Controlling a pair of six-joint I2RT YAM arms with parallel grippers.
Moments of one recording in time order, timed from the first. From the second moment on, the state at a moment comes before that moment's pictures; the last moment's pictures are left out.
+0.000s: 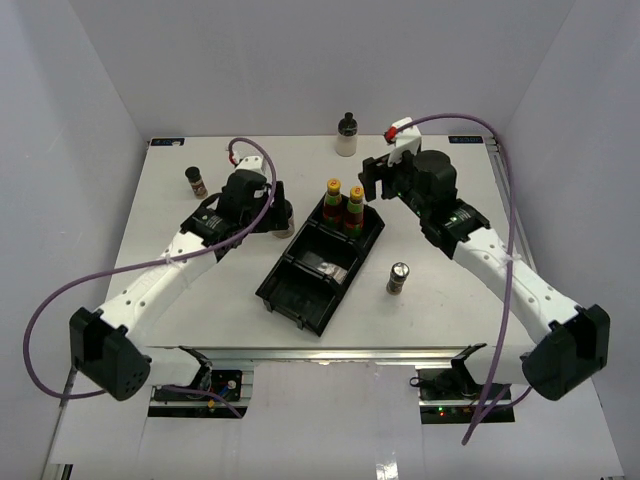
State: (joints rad) left arm -0.56 1.28 1.18 -0.56 -0.29 -0.43; right arm 0.56 1.32 1.18 -0.04 0.05 -0.05
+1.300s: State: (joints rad) left arm -0.49 1.86 1.43 -0.47 -0.34 -0.34; right arm 0.57 0.88 1.04 -0.28 0.09 -0.01
